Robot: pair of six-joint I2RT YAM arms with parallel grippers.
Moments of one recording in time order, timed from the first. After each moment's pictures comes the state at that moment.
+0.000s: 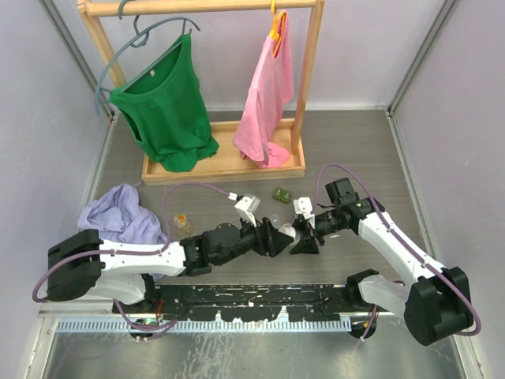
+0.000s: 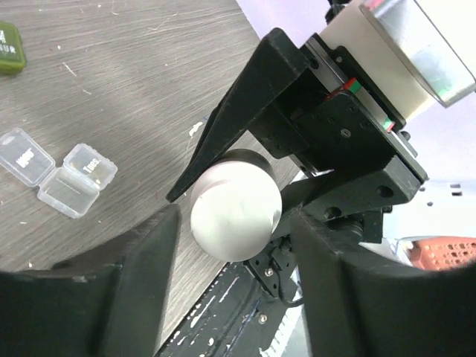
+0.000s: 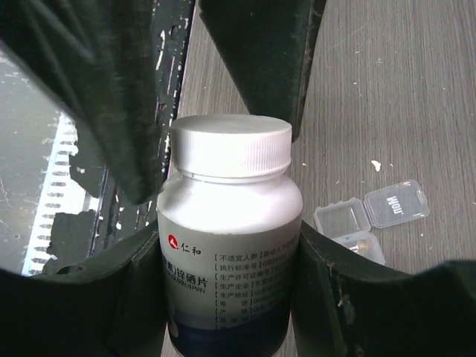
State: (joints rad) left arm -1.28 1.30 0.61 0.52 -0.26 -0.79; right arm 0.33 1.08 0.68 -0.79 -1.09 -1.04
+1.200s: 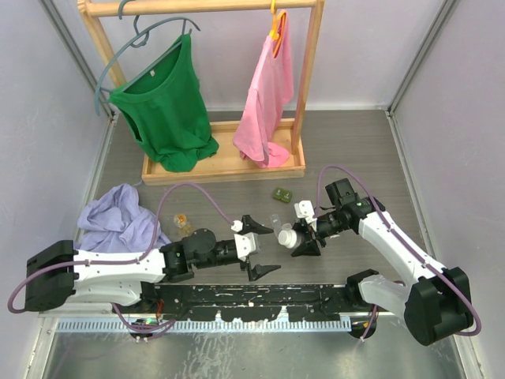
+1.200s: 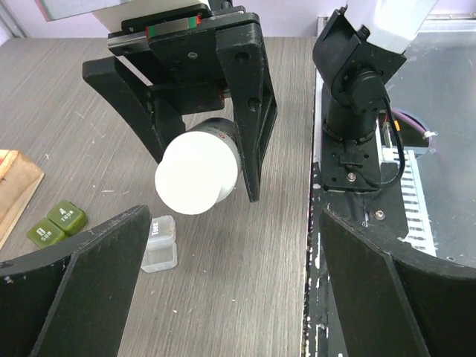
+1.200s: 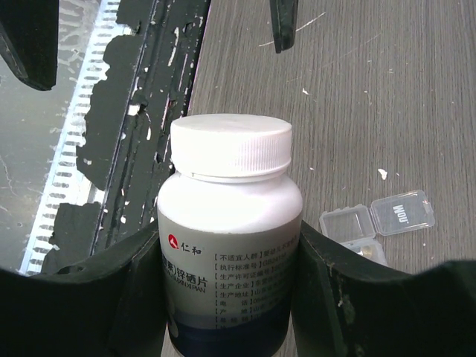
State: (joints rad) left arm -1.27 1.10 0.47 0.58 0.11 0.11; right arm 0.33 1.08 0.70 -0.86 -1.11 -1.14
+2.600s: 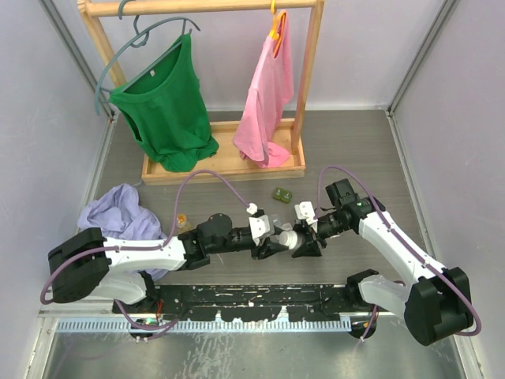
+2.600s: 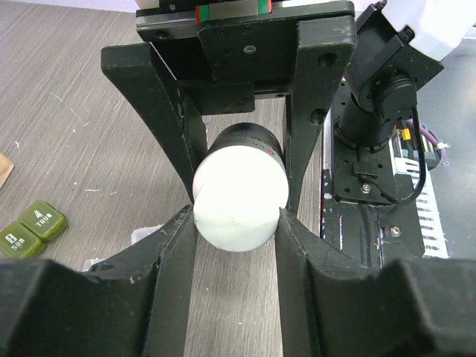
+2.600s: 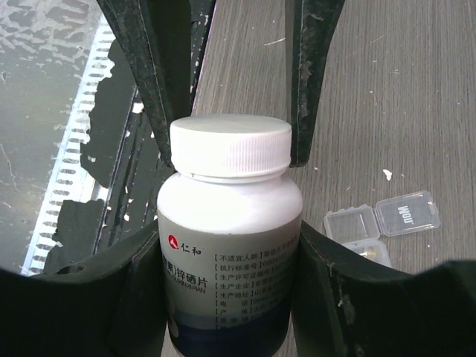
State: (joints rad) left arm -1.15 1.32 0.57 0.66 0.25 0.04; right arm 0.33 1.08 0.70 -0.88 -1.12 -1.17
